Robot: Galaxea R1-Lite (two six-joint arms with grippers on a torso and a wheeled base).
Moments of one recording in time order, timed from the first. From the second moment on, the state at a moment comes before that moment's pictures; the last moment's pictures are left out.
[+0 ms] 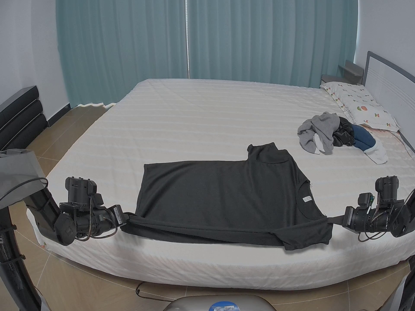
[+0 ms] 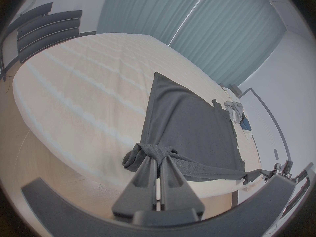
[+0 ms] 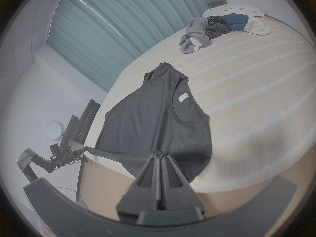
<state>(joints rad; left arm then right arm) -0.08 2.08 -0.59 -0.78 -0.22 -0.49 -0.11 1.91 -0.42 -0.75 0.50 0.34</state>
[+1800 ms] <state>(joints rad) -0.12 2.11 -0.83 -0.53 -0.20 -0.67 -0.11 2.02 -0.63 -0.76 0.50 0.48</state>
